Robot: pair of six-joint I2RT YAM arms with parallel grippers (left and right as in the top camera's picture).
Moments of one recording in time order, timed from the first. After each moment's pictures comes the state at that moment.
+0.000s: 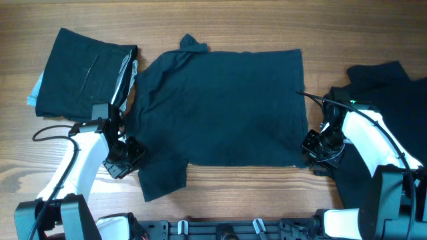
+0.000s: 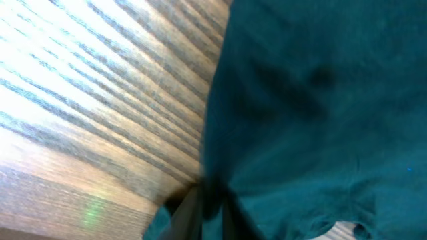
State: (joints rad) left arm 0.11 1.42 0.72 -0.96 0.17 -0.58; right arm -0.08 1.56 0.86 -1.12 -0.13 0.52
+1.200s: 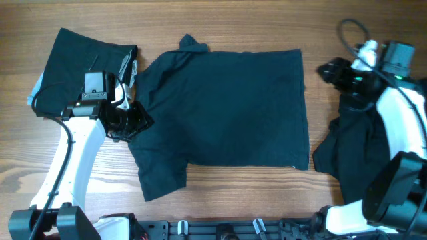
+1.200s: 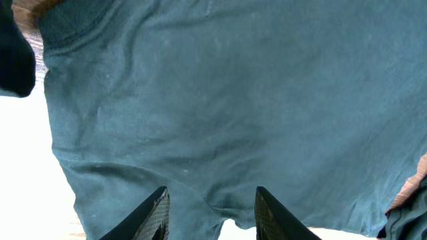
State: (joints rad) left arm 0.04 1.42 0.98 -0.88 0.33 -0.41; right arm -0.27 1.66 1.18 -0.56 -0.51 0.23
